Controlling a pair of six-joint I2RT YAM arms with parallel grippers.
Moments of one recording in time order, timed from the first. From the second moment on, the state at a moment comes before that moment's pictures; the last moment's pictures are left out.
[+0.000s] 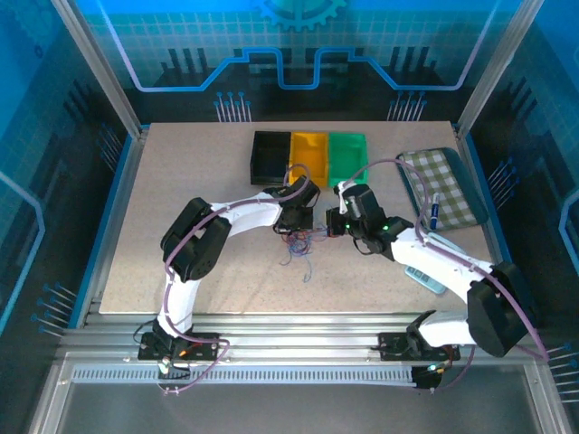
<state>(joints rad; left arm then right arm) -0.67 2.06 1.42 -0.52 -0.06 -0.71 0.58 1.33 0.83 -0.21 0.02 0.40</state>
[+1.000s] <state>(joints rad) -0.67 2.06 1.42 -0.56 -0.12 -0.71 0.50 1.29 1.06 -0.34 -0.03 0.33</state>
